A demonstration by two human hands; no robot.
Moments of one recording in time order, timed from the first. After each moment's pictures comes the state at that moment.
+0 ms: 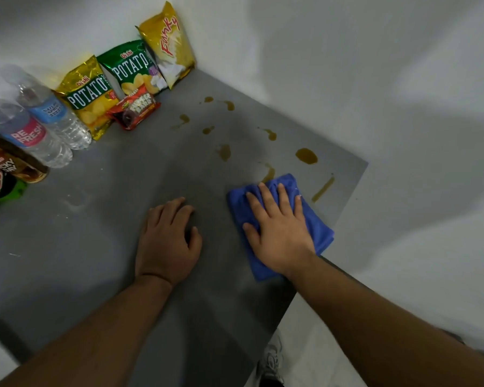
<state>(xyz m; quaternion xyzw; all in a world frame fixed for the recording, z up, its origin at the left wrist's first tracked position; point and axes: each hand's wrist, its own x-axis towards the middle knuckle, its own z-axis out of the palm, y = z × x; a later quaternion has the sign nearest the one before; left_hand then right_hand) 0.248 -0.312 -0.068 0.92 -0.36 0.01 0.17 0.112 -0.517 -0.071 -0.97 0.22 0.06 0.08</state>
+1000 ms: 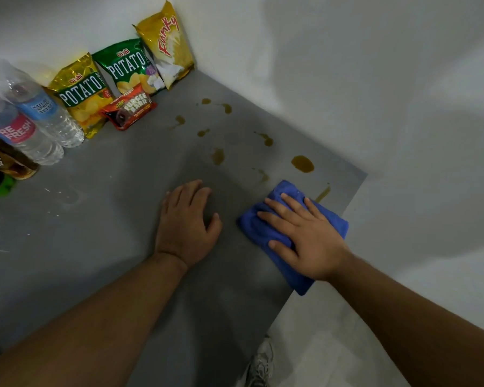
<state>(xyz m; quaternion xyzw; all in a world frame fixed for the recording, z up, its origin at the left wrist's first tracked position) 0.241 -0.382 -0.057 0.92 -0.36 -0.03 0.17 0.063 -0.603 -0.075 -0.99 0.05 0.04 0.11</state>
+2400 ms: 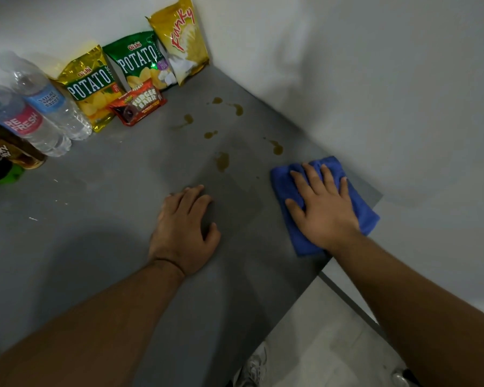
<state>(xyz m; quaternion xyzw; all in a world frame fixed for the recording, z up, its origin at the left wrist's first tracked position) 0.244 -0.392 -0.061 0.93 -0.34 -0.05 0.12 0.128 -0.668 -0.069 -0.98 0.20 0.06 0.07</state>
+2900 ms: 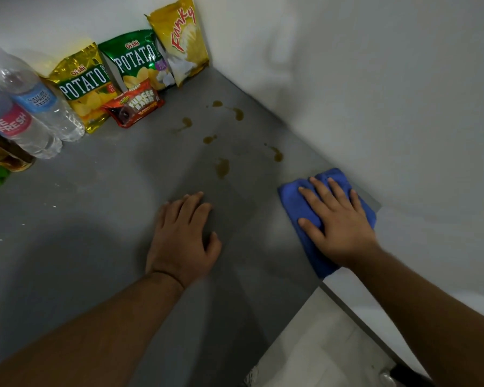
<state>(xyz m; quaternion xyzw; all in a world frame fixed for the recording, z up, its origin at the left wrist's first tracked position) 0.243 -0.393 -0.065 0.93 -0.34 -0.01 0.13 0.102 -0.695 -0.074 -0.98 0.16 0.09 0.07</state>
